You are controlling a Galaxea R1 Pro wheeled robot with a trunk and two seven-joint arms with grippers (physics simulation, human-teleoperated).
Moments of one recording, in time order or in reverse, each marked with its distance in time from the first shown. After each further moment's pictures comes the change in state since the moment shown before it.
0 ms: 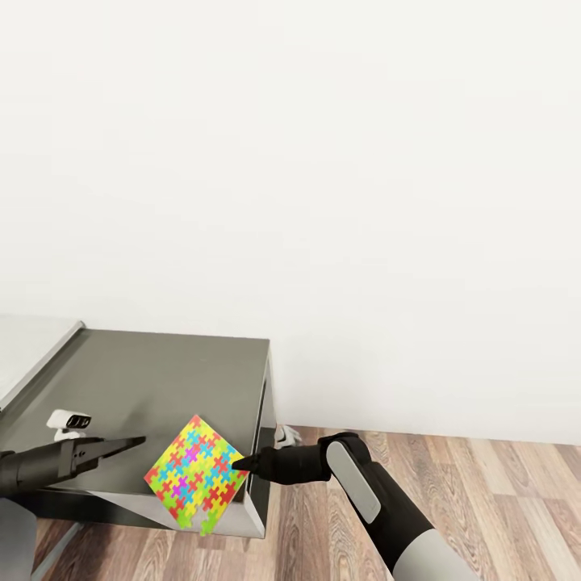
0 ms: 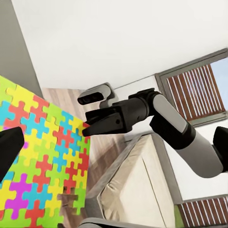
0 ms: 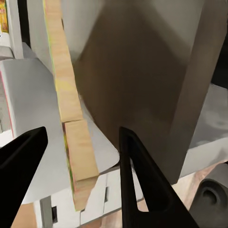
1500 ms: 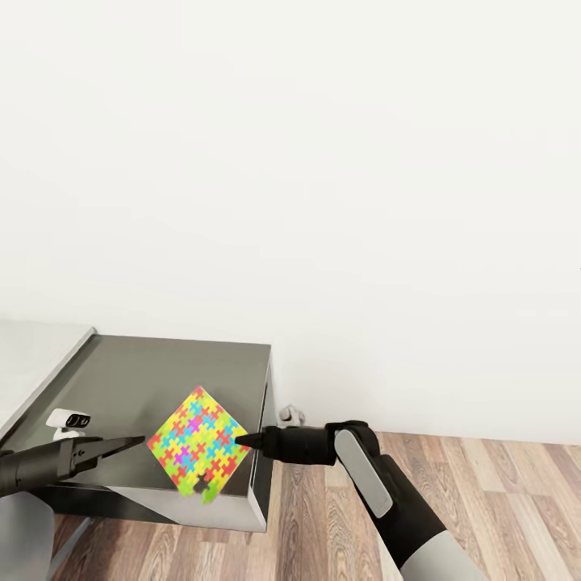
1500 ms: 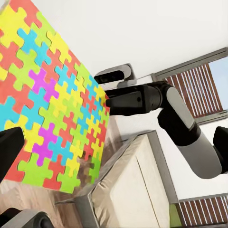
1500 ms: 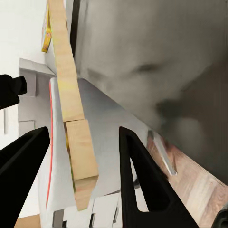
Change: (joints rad) left arm -0.001 0.003 0.001 -0.004 -0.002 0.010 0.000; right arm 0.015 -0.016 -0.036 -0.154 -0.008 -0.015 0.007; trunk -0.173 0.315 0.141
